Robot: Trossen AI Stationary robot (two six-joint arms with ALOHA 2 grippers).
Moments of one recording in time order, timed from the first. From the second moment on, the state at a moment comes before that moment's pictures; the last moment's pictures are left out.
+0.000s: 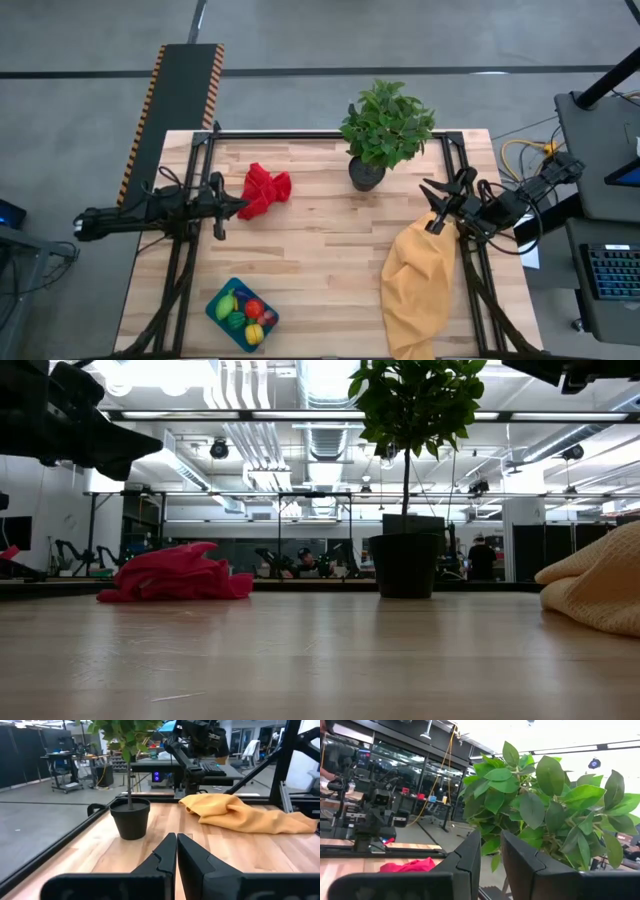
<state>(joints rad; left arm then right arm) 0.07 0.06 0.10 -0.10 -0.09 0.03 0.57 0.52 0.19 0.89 1.00 -0.76</state>
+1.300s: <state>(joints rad) 0.07 0.04 0.06 -0.06 -0.11 -0.02 0.39 0.43 0.13 0.31 0.40 -0.08</state>
